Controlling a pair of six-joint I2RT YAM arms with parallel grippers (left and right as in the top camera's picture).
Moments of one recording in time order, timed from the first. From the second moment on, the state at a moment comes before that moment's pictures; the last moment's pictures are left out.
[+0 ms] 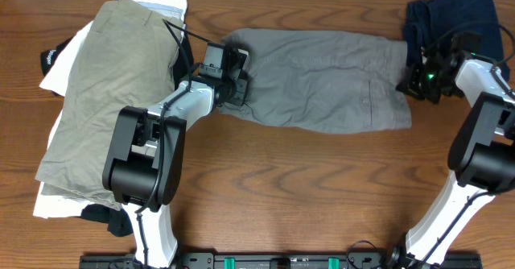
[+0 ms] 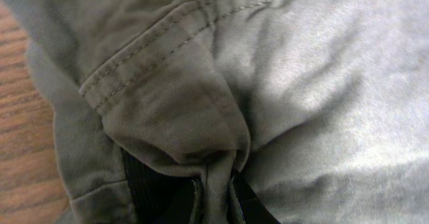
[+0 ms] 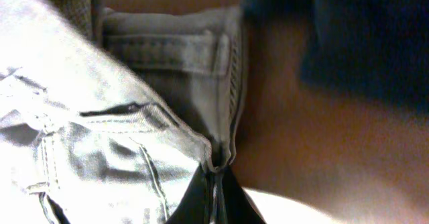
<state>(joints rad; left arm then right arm) -0.28 2.04 1.23 -0.23 0.15 0.02 -0.32 2.18 1.51 -0.73 -0.43 0.10</state>
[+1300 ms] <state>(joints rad) -0.28 1.97 1.23 -0.32 0.15 0.01 -0.26 1.77 1.47 -0.95 -0.27 0.13</state>
